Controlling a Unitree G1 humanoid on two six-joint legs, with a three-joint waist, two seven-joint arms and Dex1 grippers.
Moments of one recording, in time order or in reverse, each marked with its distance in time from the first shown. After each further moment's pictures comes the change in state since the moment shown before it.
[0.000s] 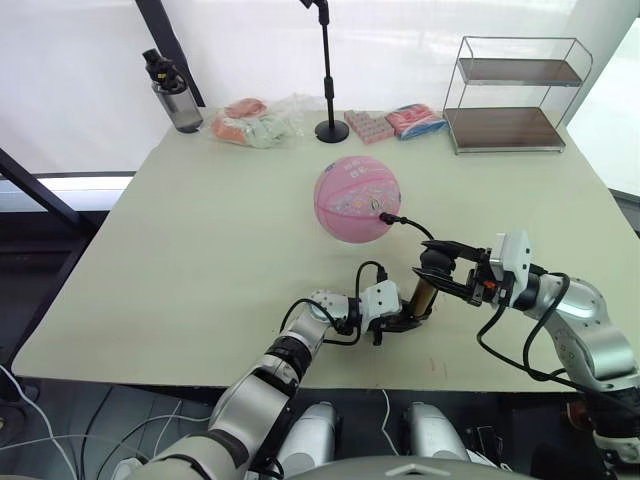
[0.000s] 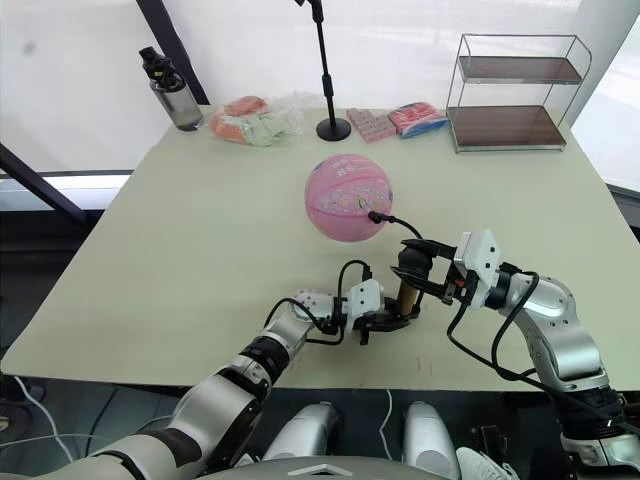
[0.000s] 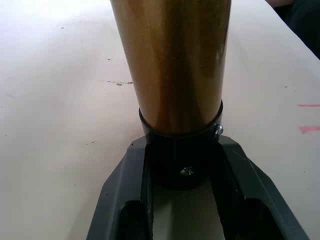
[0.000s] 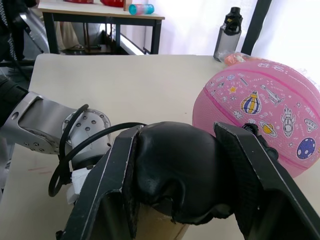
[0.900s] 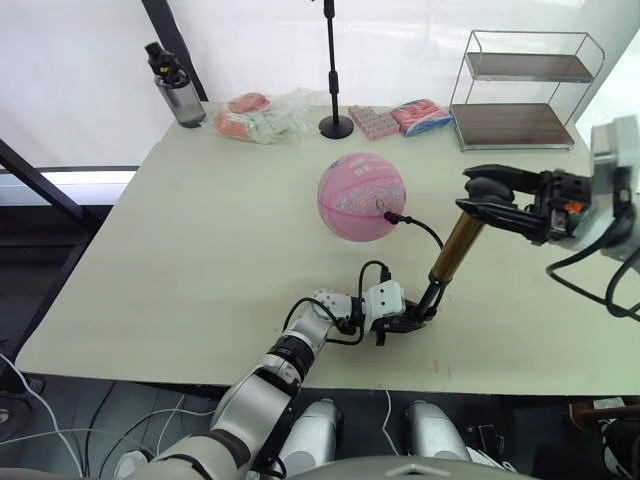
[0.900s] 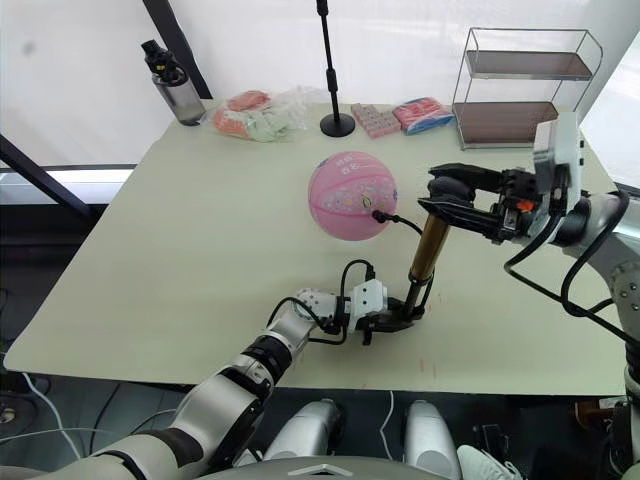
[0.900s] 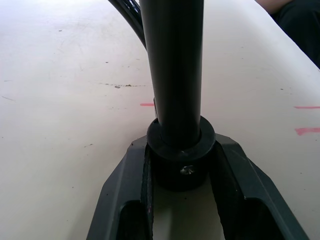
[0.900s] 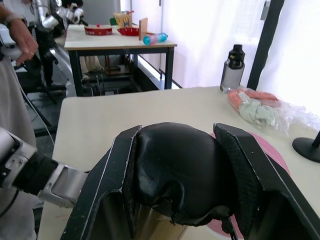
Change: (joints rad) left arm -0.001 -0.009 -0.001 -0.016 -0.001 0.000 -0.019; right arm -0.322 -0.265 -0.290 -0.163 0.468 0.554 -0.015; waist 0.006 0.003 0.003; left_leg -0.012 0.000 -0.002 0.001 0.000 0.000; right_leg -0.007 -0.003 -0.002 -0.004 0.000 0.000
